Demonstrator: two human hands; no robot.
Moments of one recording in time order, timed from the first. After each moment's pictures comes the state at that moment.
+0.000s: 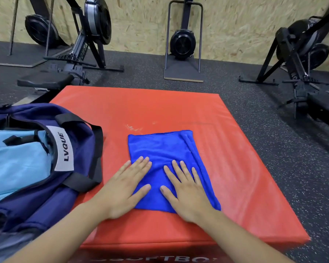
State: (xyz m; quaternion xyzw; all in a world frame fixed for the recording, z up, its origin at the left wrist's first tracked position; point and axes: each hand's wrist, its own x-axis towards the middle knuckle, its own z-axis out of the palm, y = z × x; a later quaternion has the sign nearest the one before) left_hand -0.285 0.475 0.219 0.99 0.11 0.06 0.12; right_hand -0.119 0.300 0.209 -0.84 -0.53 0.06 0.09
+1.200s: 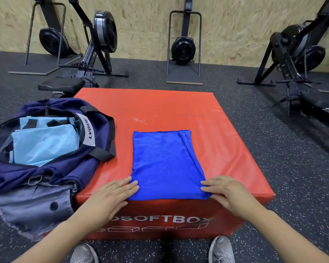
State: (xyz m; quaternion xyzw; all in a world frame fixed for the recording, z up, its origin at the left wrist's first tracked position) left_hand -0.416 0.417 0.201 0.99 0.05 0.10 0.04; right_hand -0.082 0.126 0.217 -0.72 -0.67 -0.02 0.16
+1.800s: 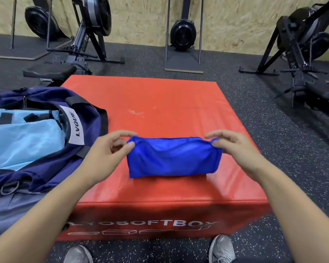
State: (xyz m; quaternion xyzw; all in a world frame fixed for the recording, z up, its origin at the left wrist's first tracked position) left_hand -0.330 0.444 0.296 0.82 0.19 0.27 0.46; right_hand -0.067 0.210 0.324 -0.72 -0.37 0.26 0.53
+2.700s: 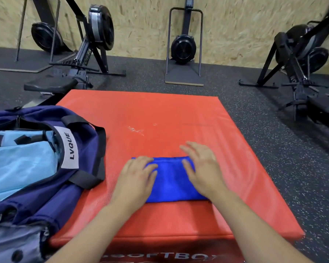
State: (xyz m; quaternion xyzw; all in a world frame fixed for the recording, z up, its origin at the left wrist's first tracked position) left_hand -0.254 0.442 0.222 0.94 0.21 0.26 0.07; right_hand -0.063 0.296 0.244 -0.81 -0.53 -0.12 0.23
